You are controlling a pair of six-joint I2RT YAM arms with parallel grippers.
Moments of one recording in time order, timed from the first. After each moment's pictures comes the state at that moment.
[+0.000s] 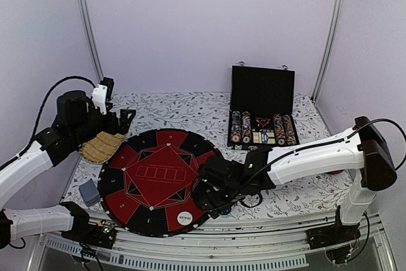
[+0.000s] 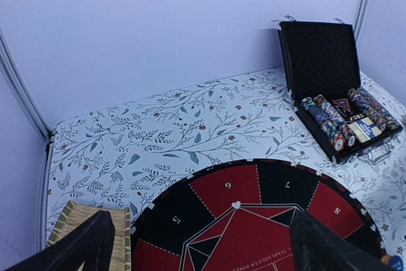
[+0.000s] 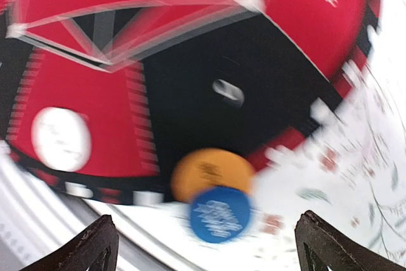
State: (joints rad) left arm -0.44 0.89 0.75 -0.15 -0.10 -0.01; right arm 1.32 1.82 1.26 -0.64 0.20 0.53
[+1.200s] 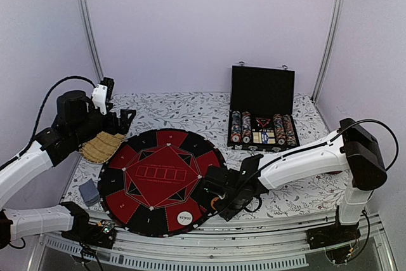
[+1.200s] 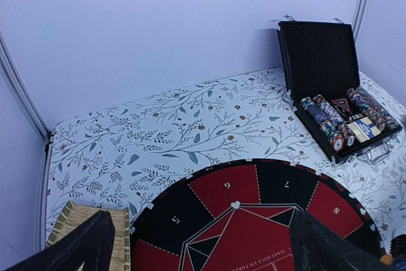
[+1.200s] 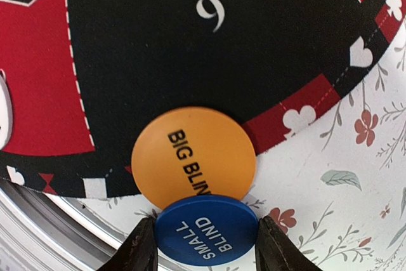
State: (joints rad) left arm -0.44 0.89 0.75 -0.15 -0.10 -0.01; right arm 1.29 1.88 1.19 -0.67 0.14 0.55
